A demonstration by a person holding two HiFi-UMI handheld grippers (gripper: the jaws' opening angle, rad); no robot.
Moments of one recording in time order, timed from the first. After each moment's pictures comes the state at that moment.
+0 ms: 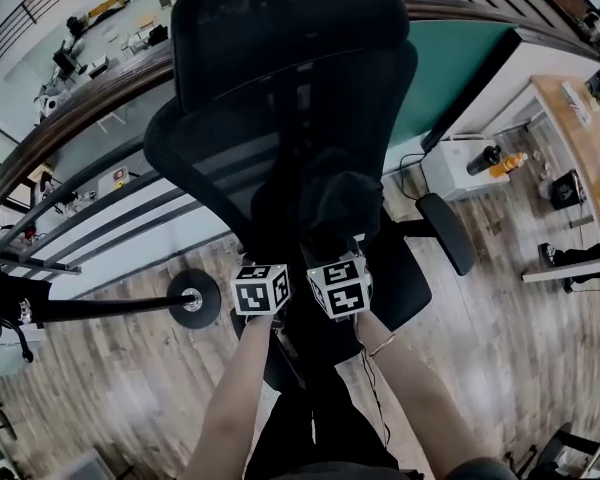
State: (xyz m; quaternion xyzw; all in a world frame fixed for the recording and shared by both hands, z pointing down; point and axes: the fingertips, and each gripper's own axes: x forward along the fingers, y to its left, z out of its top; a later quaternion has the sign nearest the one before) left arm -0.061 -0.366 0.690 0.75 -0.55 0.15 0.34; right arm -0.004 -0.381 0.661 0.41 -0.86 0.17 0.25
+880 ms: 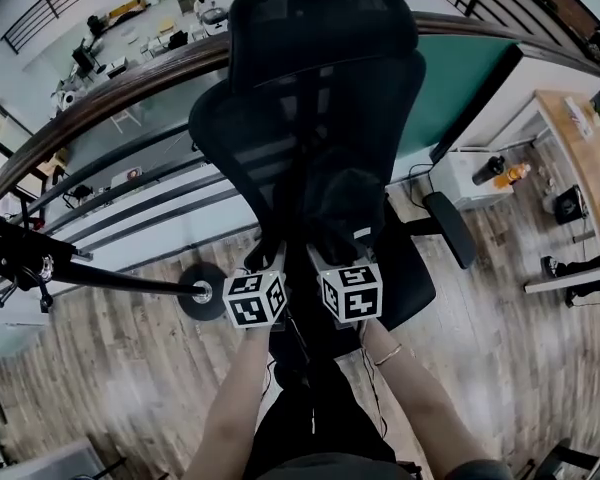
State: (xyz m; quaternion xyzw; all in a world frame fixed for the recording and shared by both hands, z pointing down) left arm -0.111 -0.306 0.619 0.72 -0.63 0.08 0.29; right arm -0.013 -0.322 0.612 0.42 -0.86 0.22 0.20
